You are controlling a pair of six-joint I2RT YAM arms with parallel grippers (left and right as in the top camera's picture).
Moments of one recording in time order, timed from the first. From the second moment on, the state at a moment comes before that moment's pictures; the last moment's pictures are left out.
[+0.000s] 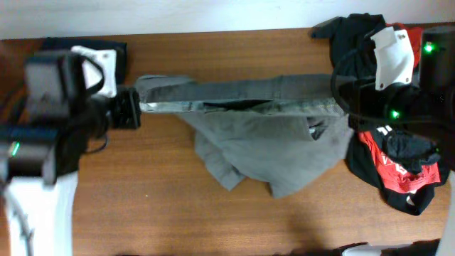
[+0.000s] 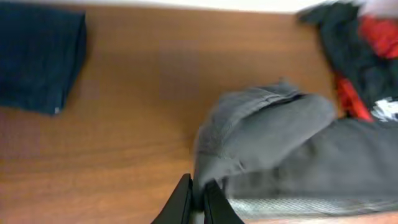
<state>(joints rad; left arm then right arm) -0.08 1.38 1.83 -1.29 0.19 -0.11 0.17 1.53 2.41 -1.69 -0.17 0.02</state>
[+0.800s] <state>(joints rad) -0.07 1.75 1.82 -1.10 0.14 -0.03 0.23 1.82 2.25 -1.58 -0.14 0.02</state>
